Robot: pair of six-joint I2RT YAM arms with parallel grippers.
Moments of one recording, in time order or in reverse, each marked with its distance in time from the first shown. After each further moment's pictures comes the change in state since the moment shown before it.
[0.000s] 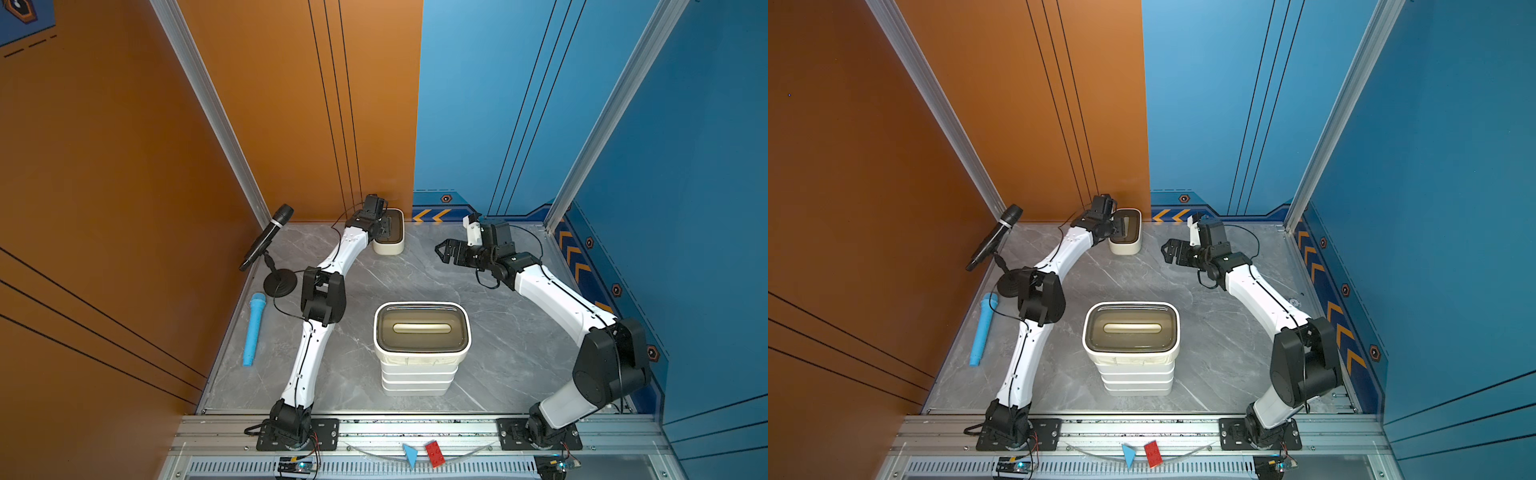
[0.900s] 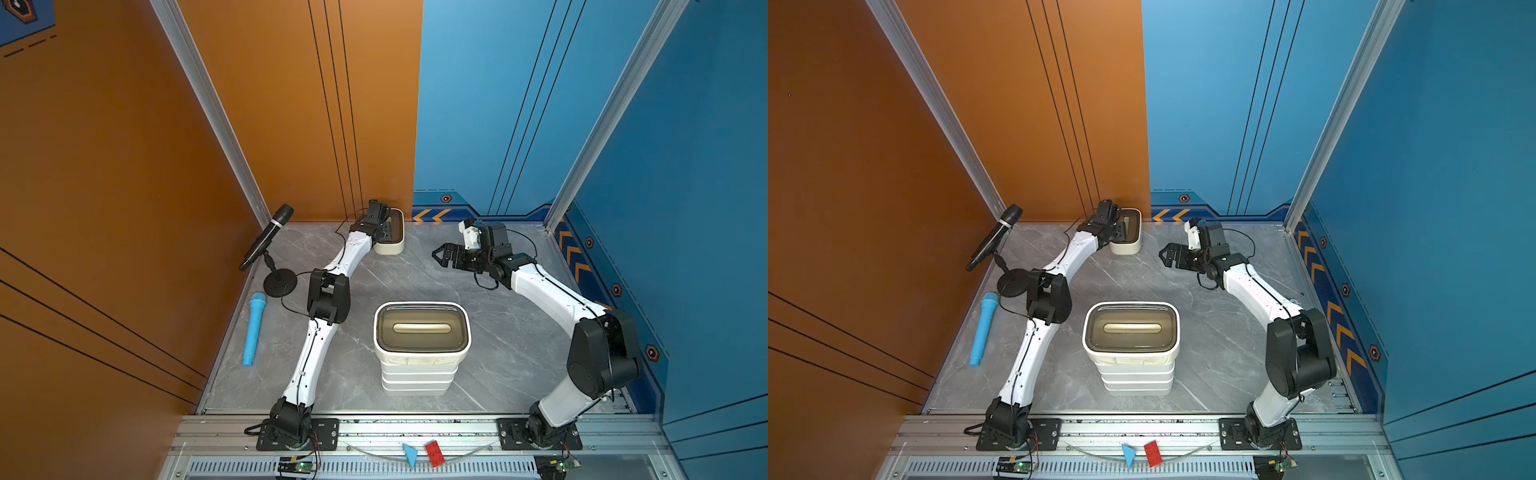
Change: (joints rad) left arm 0.000 0.111 0.079 0.009 -0.039 -0.042; right arm -0.016 0.058 -0.019 0.025 -0.101 -0.006
